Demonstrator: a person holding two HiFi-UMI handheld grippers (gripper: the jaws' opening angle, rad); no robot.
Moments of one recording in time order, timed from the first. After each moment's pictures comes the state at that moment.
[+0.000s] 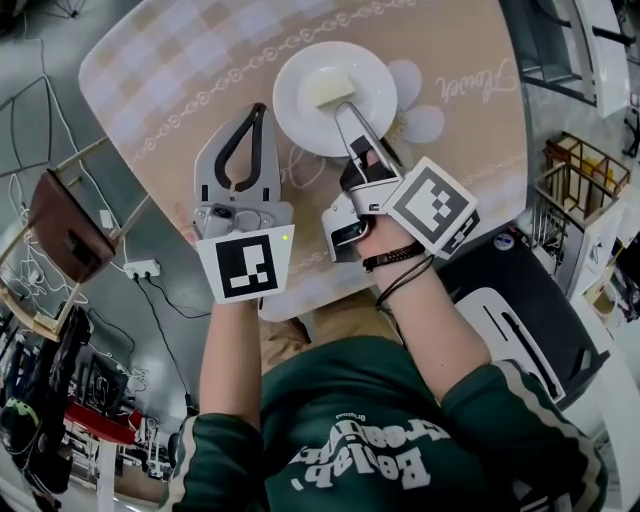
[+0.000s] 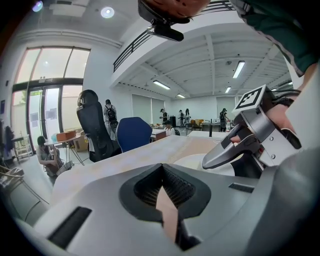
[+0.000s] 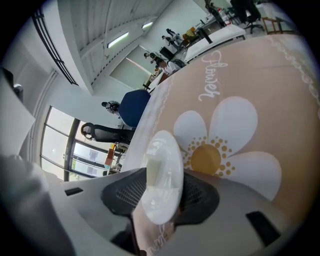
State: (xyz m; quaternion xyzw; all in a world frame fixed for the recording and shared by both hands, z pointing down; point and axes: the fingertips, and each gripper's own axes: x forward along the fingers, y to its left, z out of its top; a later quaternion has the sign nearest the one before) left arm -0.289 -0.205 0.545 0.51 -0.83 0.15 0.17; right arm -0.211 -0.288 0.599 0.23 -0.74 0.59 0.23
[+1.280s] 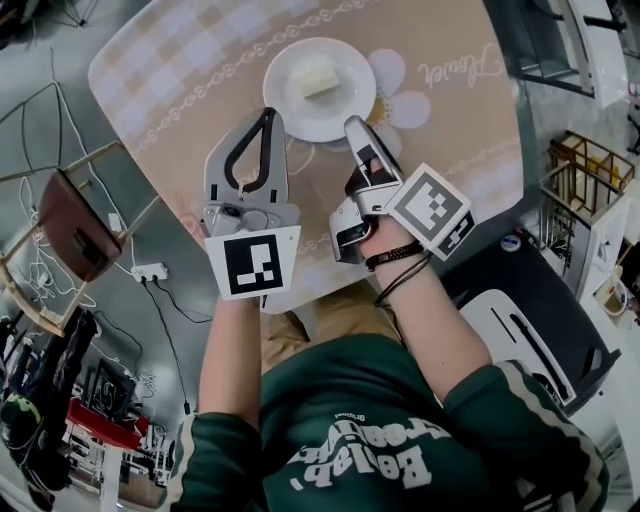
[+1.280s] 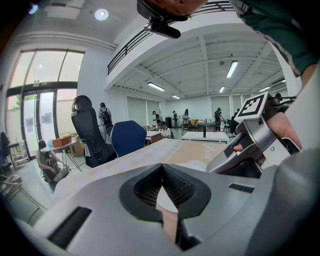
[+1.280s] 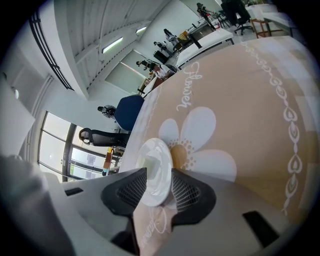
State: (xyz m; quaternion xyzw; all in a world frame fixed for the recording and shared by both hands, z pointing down) left arm -0.255 -0.212 0.522 0.53 -0.82 0.16 0.15; right arm -0.162 -0.288 0.597 0.25 -0.72 0.60 0.22
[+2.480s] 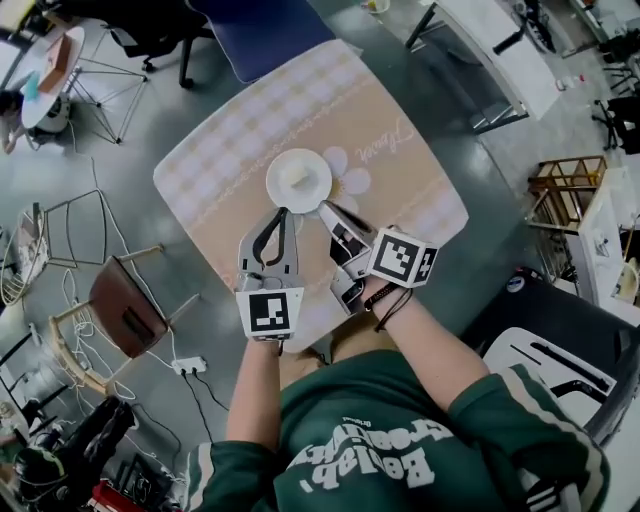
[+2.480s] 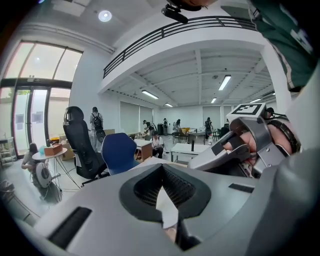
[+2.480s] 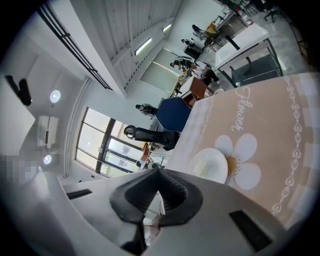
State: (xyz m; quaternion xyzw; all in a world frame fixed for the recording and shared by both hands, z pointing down) left arm -0.200 -0.208 0.400 0.57 -0.80 0.12 0.13; right arm -0.159 -0.261 0.440 0.08 -0.80 0.57 0.15
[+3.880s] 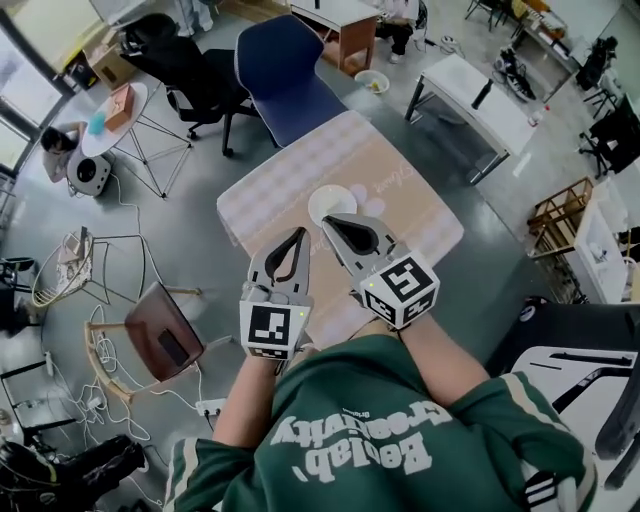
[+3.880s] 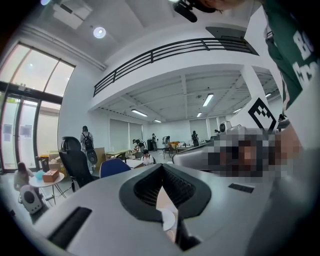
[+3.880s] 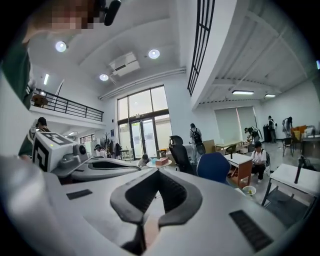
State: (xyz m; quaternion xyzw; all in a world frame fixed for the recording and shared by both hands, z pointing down) left arm -0.158 -0.104 0.208 0.63 -0.77 0.09 0.04; right arm -0.144 -0.137 0.209 -0.01 -0.99 0.07 0.08
